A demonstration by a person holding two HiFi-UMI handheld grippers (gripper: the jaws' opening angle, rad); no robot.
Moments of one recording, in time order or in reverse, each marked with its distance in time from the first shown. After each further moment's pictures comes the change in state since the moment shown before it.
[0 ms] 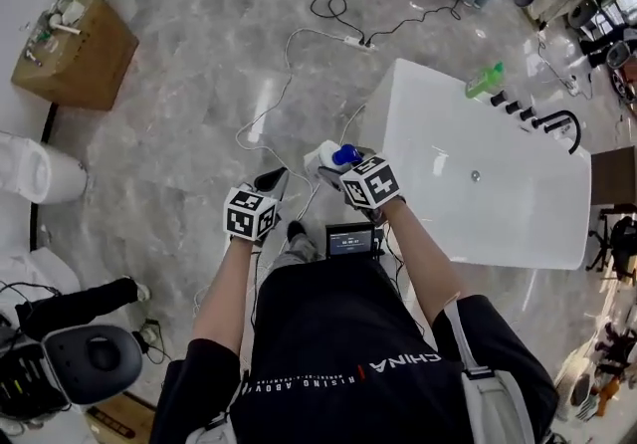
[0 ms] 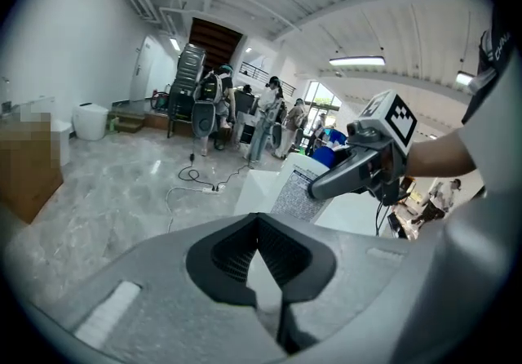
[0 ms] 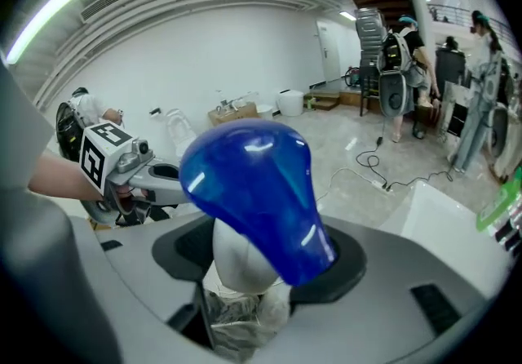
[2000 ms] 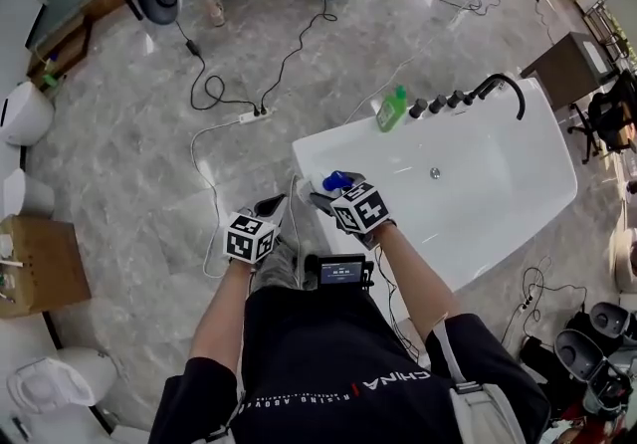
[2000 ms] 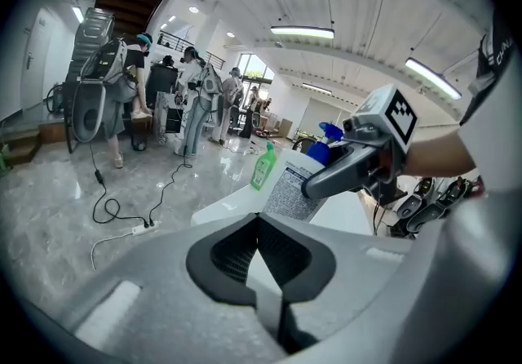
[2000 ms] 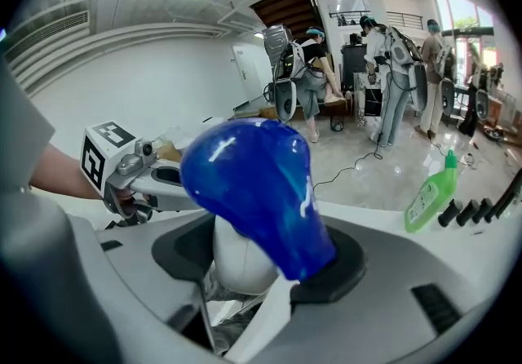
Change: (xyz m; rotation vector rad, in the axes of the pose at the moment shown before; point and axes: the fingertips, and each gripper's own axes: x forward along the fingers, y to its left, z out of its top) left arm 0.369 -0.053 0.219 0.309 0.181 -0.452; right arm -0.076 -0.380 0.057 0.373 -0.157 -0.334
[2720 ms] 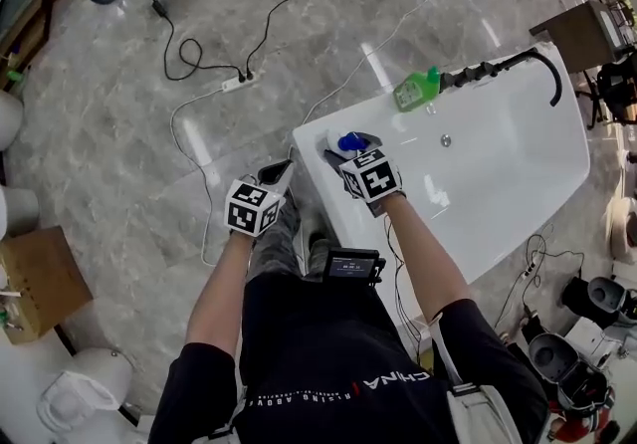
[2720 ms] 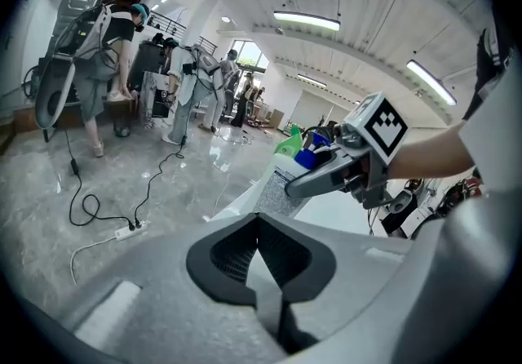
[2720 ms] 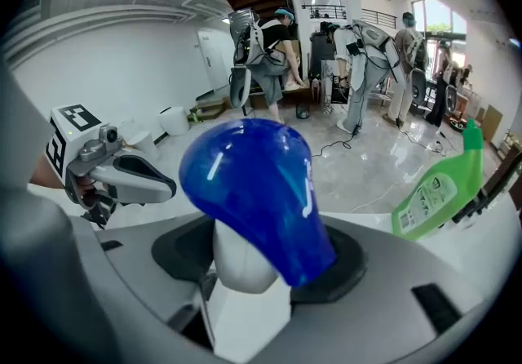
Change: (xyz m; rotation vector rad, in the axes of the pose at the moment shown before) left arm 0.134 0.117 -0.002 0.001 0.068 -0.107; right arm 0.132 -0.154 0.004 0.096 0.067 -0.221
